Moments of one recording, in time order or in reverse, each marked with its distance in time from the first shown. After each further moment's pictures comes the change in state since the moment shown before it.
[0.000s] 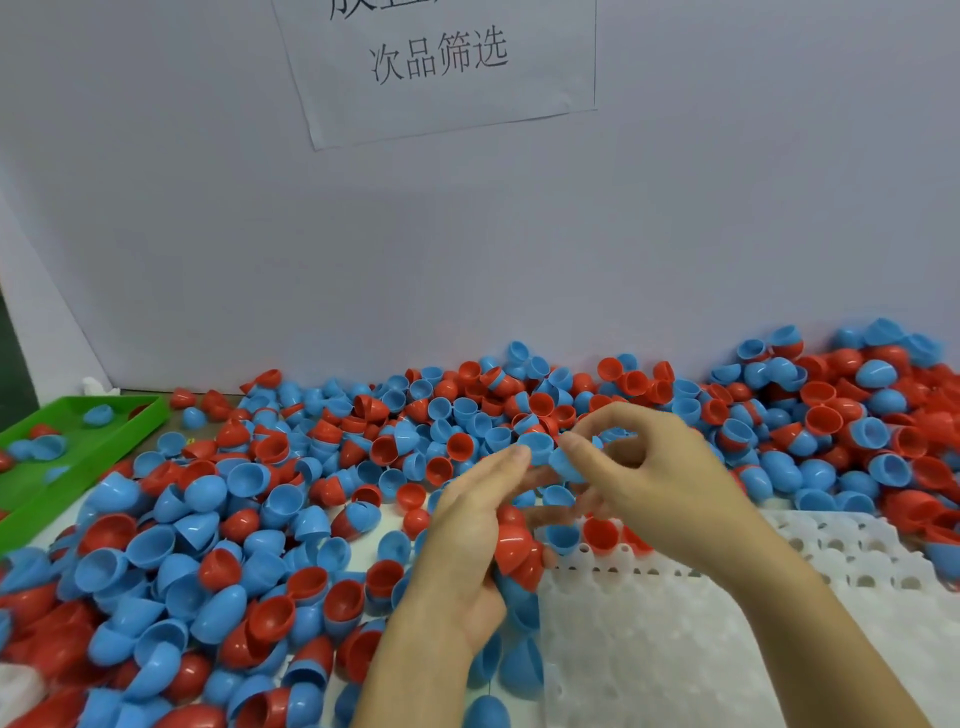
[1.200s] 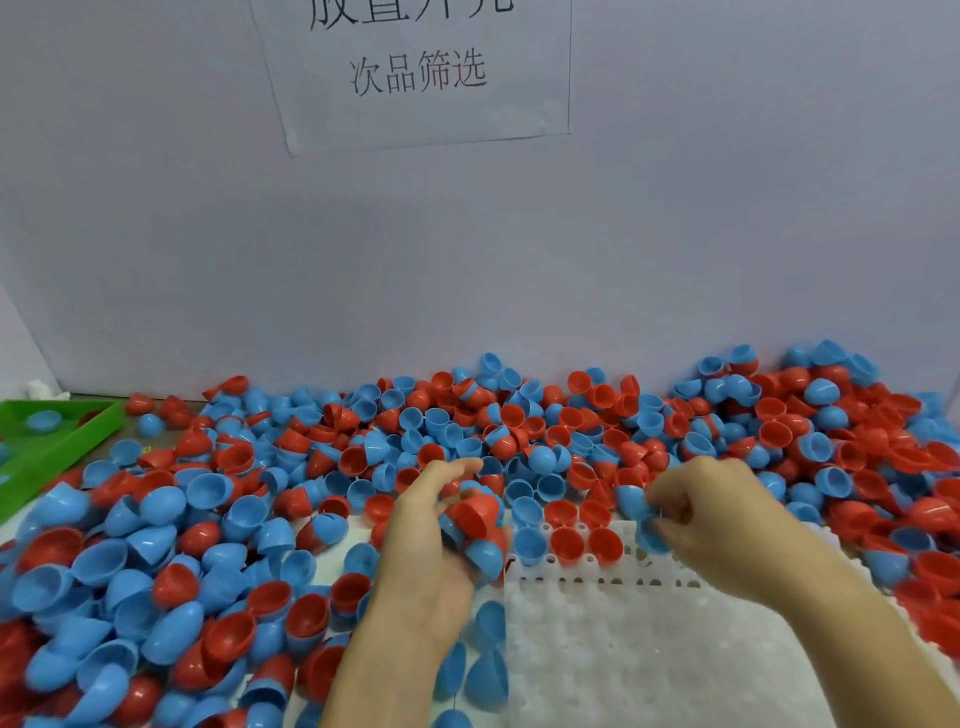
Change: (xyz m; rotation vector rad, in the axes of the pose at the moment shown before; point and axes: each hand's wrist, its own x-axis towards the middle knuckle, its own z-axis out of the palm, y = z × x) left_hand 0.005 0.001 0.003 -0.192 0.229 -0.039; right_hand -0.010 0.036 -0.053 -0.746 -0.076 0.187
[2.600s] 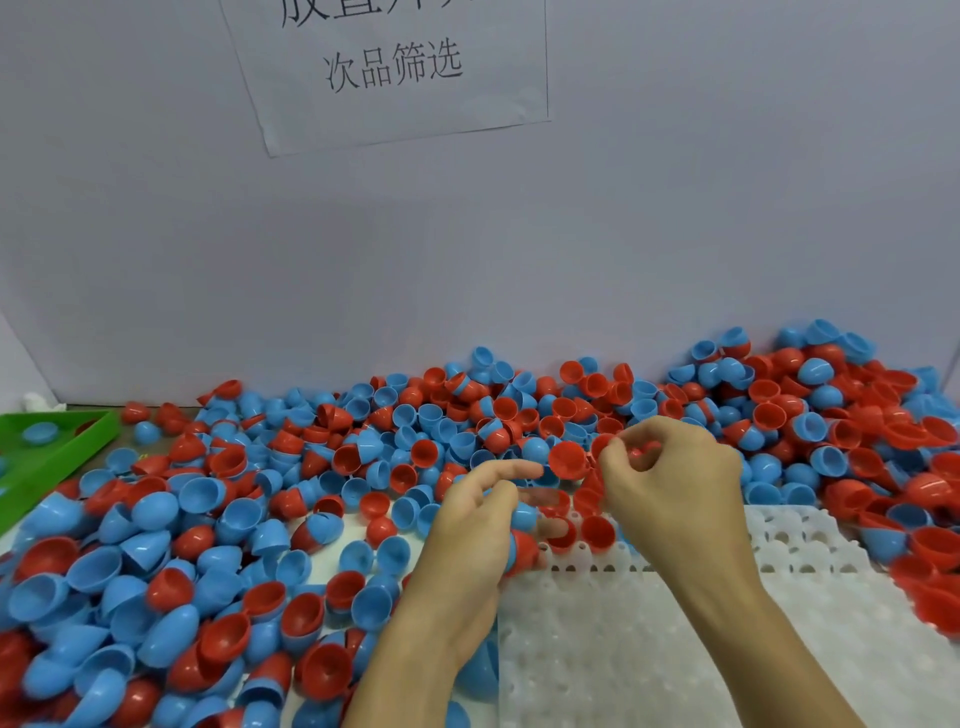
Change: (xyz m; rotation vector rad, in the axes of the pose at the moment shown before) left_hand -0.010 -0.017 0.016 0.500 -0.206 0.136; right_hand -0.002 -0.045 0.023 0.574 0.590 0.125
